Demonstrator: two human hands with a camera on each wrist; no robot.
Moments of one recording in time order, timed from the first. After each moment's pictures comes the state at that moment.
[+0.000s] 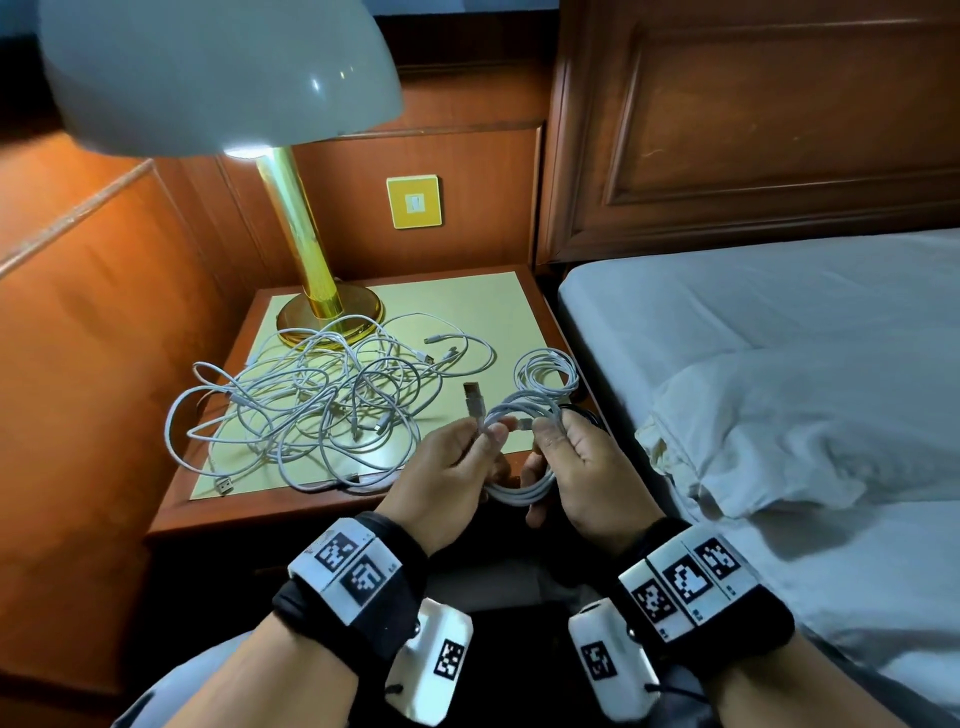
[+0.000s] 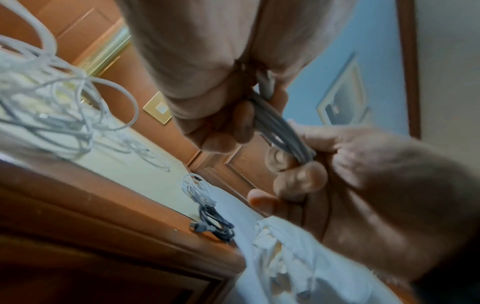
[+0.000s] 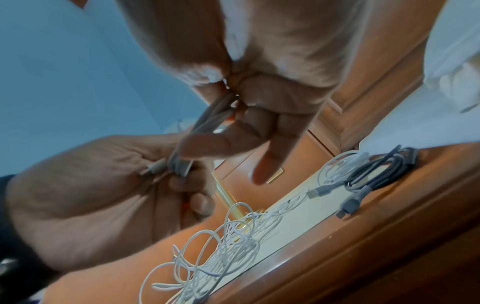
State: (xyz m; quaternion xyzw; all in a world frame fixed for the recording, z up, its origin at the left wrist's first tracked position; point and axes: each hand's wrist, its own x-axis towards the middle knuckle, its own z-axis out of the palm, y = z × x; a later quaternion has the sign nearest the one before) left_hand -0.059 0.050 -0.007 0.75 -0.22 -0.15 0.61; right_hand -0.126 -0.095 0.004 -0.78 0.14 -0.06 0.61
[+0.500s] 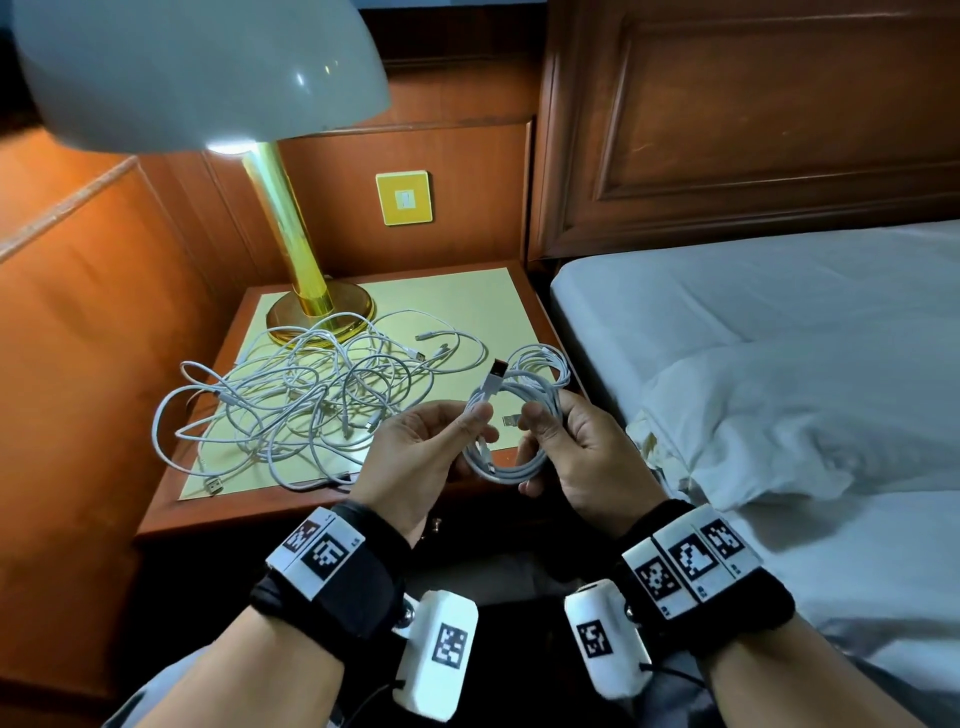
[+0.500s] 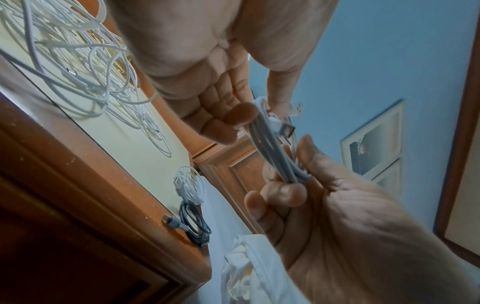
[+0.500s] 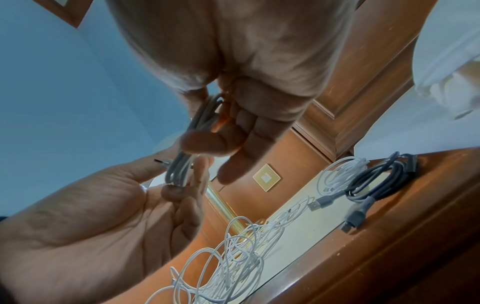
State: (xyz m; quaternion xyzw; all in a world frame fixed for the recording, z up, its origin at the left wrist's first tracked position) left_hand -0.051 0.052 -0.003 0.63 -0.09 -0.18 0.75; right_hand -0.127 -0.105 0.010 -0.76 0.07 -0.10 0.63
